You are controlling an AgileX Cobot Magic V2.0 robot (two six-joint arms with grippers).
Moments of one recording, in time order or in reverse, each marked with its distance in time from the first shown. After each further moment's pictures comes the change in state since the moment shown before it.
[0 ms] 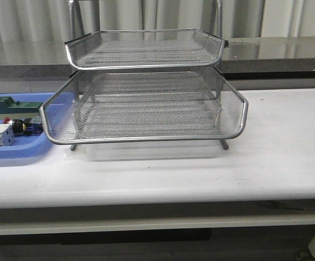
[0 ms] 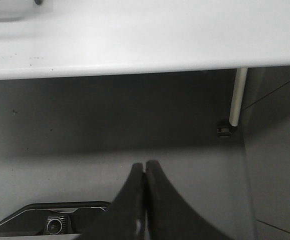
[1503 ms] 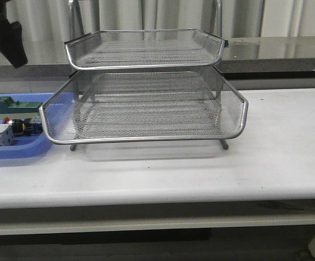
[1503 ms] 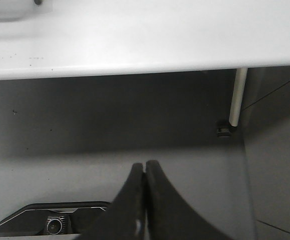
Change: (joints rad) left arm 0.000 0.614 -0.700 -0.128 0.357 0.642; right arm 0.000 0.000 0.000 0.000 0.000 0.000
